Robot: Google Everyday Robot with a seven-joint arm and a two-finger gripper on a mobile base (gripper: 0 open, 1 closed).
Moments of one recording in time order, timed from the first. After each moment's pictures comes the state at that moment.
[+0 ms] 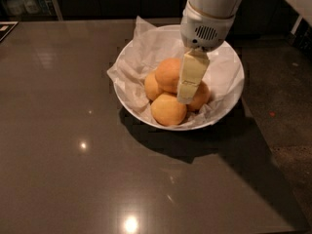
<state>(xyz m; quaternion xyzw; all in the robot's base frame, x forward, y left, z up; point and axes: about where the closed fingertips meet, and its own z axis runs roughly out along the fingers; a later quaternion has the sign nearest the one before) 0.516 -0.071 0.940 -0.64 0.76 0.02 0.09</state>
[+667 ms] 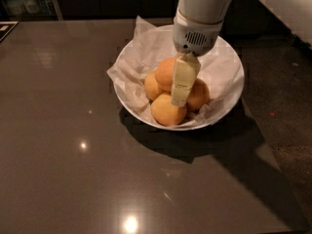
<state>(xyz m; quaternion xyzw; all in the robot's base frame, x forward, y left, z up) 0.520 -0.060 0.926 -0.64 0.76 0.02 0.08</state>
